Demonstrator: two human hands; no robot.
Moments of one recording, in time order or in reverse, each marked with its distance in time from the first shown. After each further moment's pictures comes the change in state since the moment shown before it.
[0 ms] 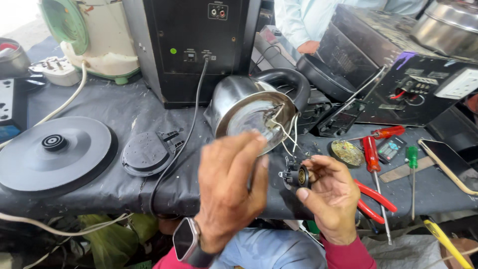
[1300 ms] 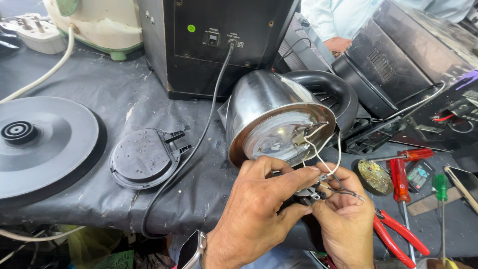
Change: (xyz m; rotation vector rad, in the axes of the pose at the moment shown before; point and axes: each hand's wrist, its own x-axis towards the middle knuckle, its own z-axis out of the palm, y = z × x) left_hand -0.012 -0.048 0.027 -0.431 -0.278 -0.240; right_hand 0.033 0.020 0.032 -0.182 0.139 0.350
